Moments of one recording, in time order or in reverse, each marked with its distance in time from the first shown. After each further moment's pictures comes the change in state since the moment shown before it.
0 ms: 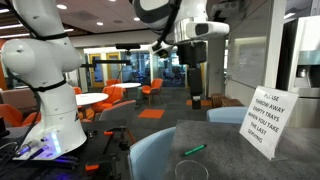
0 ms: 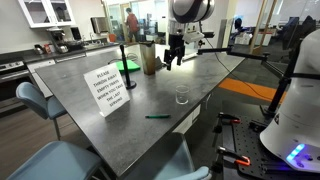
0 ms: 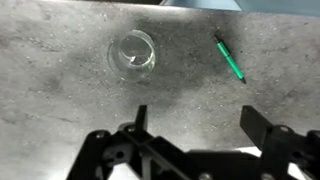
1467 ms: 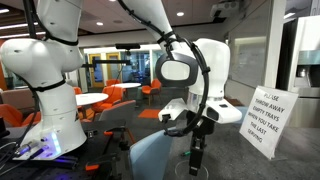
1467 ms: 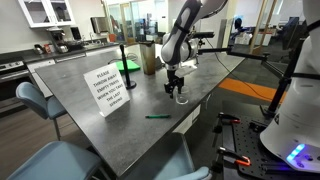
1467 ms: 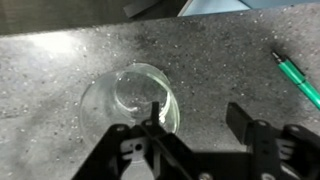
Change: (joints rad) arm -0.047 0.479 0.021 0.135 0.120 0.137 0.038
